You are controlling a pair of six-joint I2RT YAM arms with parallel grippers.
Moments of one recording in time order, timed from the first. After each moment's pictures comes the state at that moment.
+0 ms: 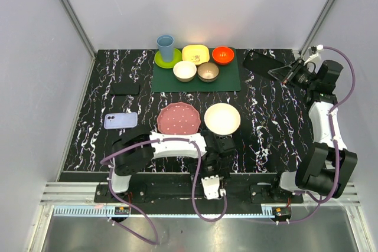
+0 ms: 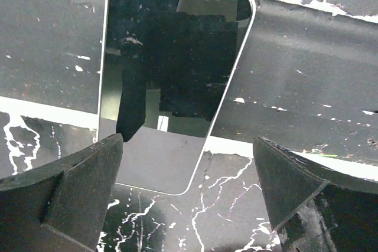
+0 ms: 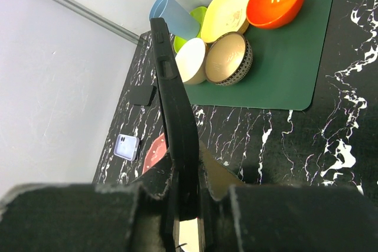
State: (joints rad) left arm -1.28 1.92 1.35 -0.97 0.40 1.63; right arm -0.33 1.35 1.04 0.04 -0.91 0.58
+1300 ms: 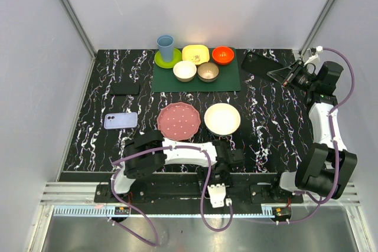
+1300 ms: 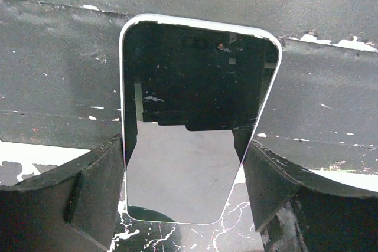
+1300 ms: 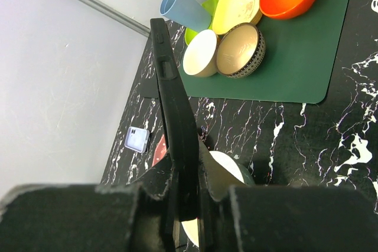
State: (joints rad) left arm -1.38 2.04 1.45 -1.01 0.33 1.62; right arm -0.34 1.34 1.03 0.04 -0.96 0.60
